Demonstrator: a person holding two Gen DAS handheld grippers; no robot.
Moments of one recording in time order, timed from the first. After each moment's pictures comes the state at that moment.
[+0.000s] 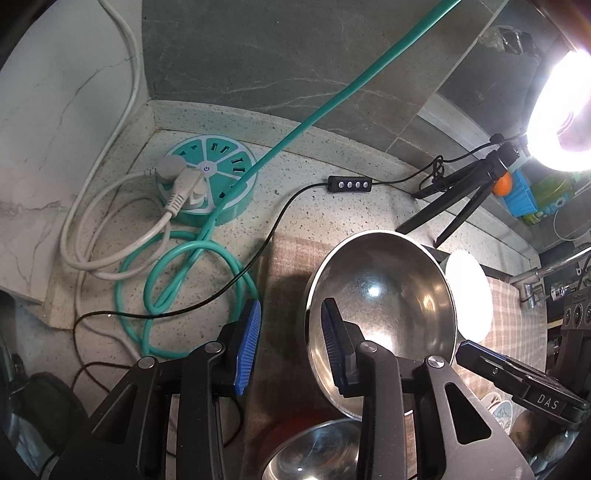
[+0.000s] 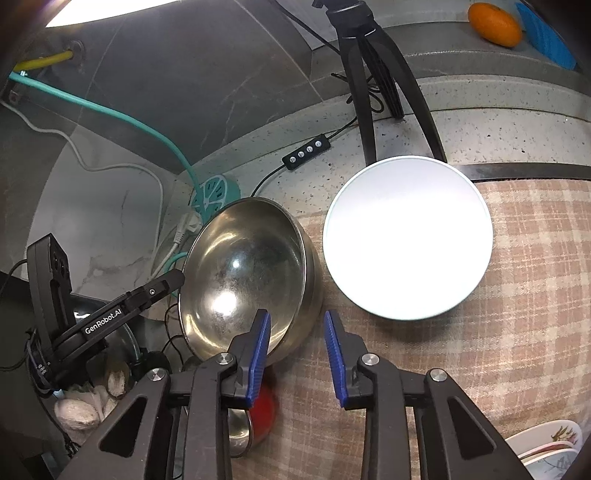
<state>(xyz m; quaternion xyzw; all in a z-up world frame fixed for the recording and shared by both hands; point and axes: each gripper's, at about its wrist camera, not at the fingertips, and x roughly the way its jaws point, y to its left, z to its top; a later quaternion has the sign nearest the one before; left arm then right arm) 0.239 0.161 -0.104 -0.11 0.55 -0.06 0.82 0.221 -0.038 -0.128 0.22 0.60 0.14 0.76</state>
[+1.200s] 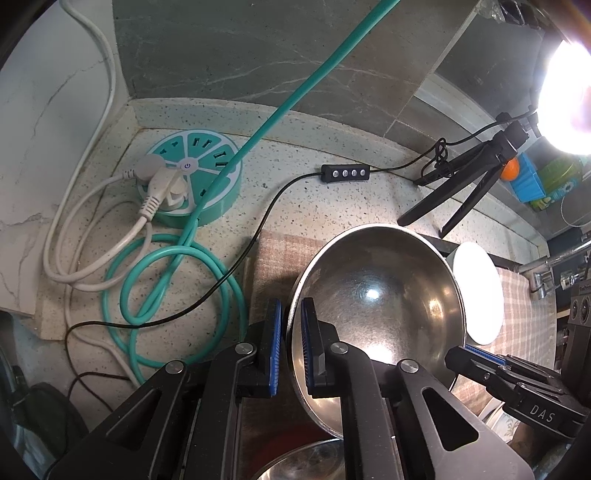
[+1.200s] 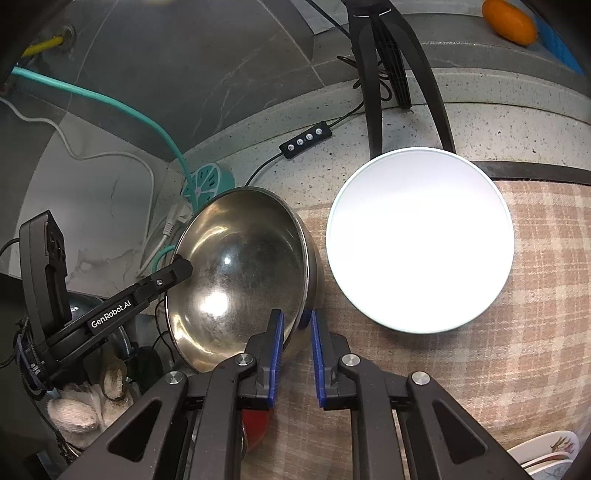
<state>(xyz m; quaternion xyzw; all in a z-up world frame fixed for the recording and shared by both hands) 0.255 0.142 -0.114 -0.09 0.58 -0.06 0.81 0.237 -0.020 -0.145 0.20 0.62 0.14 0.75</state>
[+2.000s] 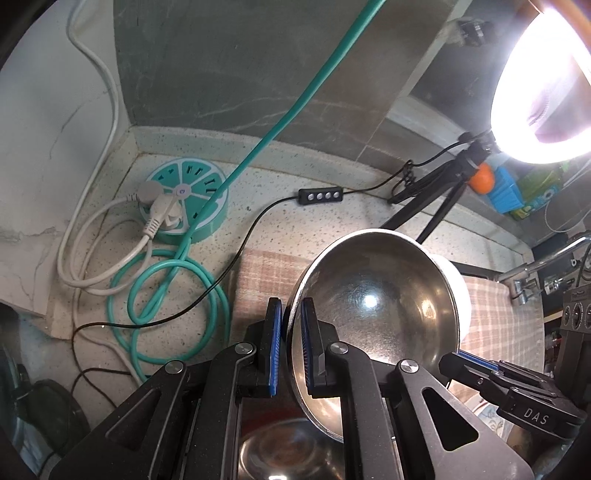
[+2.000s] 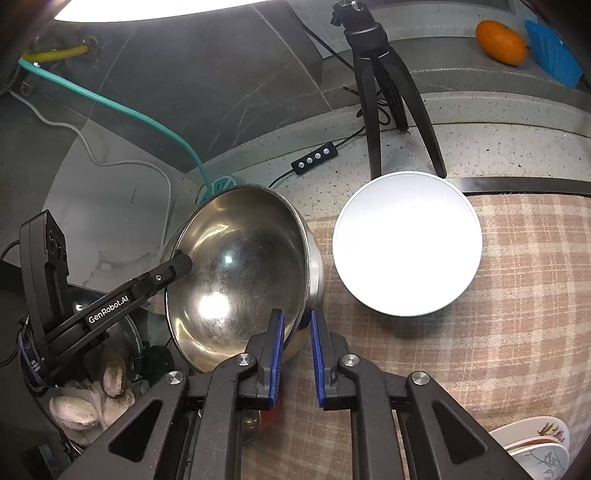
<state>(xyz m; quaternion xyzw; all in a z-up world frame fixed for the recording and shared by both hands) 0.239 0.138 -0.074 -0.10 0.54 -0.08 0.83 0.215 -0.045 -0.105 0.20 0.59 0.15 0.77</state>
